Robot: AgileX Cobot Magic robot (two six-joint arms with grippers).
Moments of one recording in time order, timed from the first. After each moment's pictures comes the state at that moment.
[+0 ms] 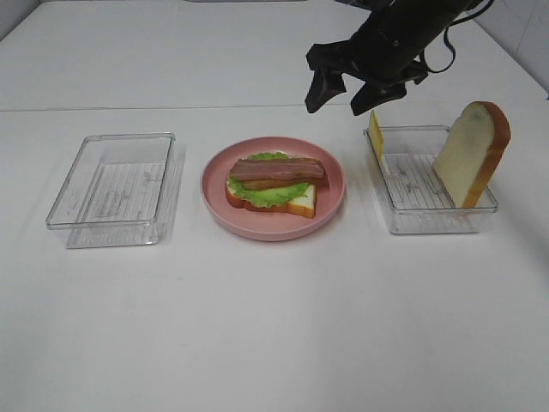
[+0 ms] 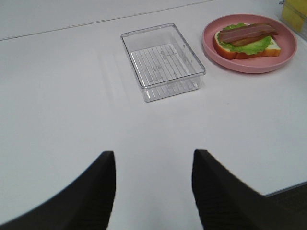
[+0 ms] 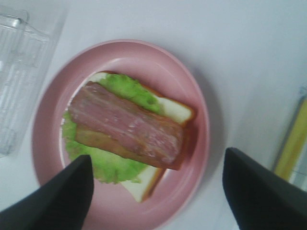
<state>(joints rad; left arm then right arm) -0.31 0.00 -0.50 0.08 1.06 -0.07 0.27 2.10 -1.72 0.36 0.82 -0.22</state>
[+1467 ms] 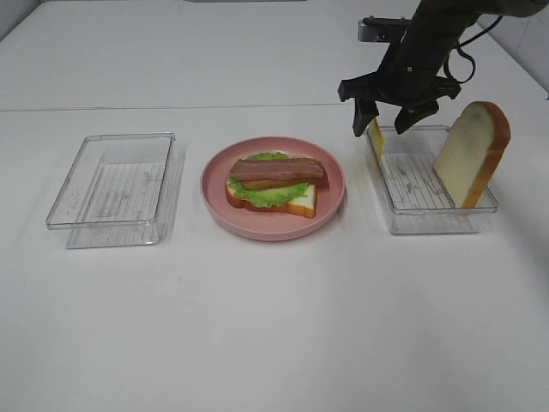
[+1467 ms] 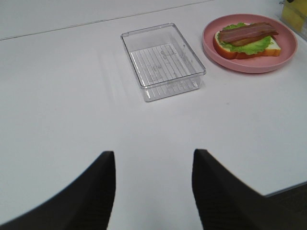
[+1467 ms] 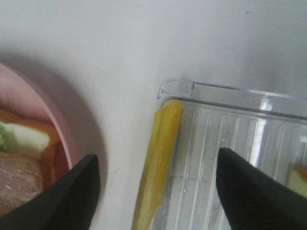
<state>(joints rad) -0.31 0.00 -0.50 0.08 1.06 -0.07 0.21 2.32 -1.94 0.07 0.91 0.01</state>
